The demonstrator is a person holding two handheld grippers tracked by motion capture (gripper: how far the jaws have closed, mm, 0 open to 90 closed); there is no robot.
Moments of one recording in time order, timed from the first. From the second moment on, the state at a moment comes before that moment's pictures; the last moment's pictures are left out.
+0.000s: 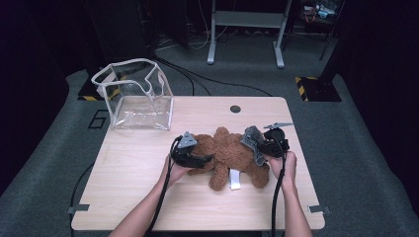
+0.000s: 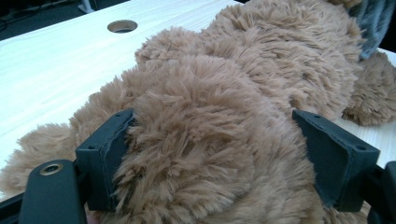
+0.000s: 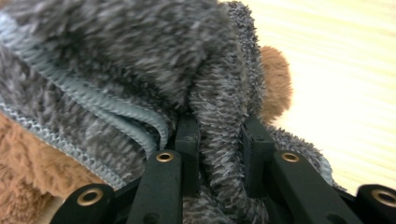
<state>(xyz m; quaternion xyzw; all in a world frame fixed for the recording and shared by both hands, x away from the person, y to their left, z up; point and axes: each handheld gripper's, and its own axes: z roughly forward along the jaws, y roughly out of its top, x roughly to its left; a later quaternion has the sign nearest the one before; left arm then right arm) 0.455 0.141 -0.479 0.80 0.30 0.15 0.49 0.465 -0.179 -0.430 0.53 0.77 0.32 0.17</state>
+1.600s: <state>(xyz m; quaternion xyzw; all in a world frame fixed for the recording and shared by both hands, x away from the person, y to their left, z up) 0.453 0.140 -0.479 0.80 0.31 0.15 0.49 0.472 -0.183 -0.451 0.55 0.77 0.28 0.16</state>
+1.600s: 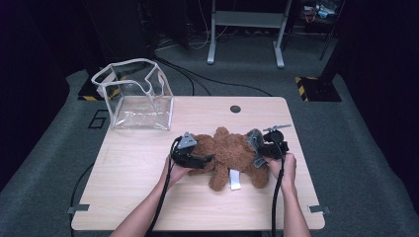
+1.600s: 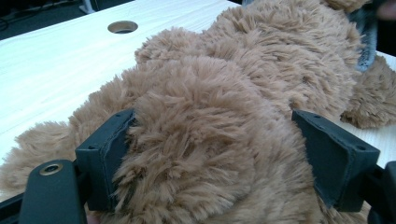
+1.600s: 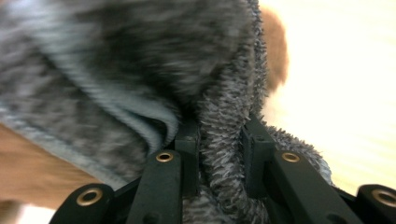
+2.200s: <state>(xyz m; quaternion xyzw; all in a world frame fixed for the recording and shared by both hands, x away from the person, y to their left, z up) 0.453 0.141 -0.478 0.80 0.30 0.15 0.49 0.451 -0.223 -0.462 0.59 0.75 0.24 0.19</state>
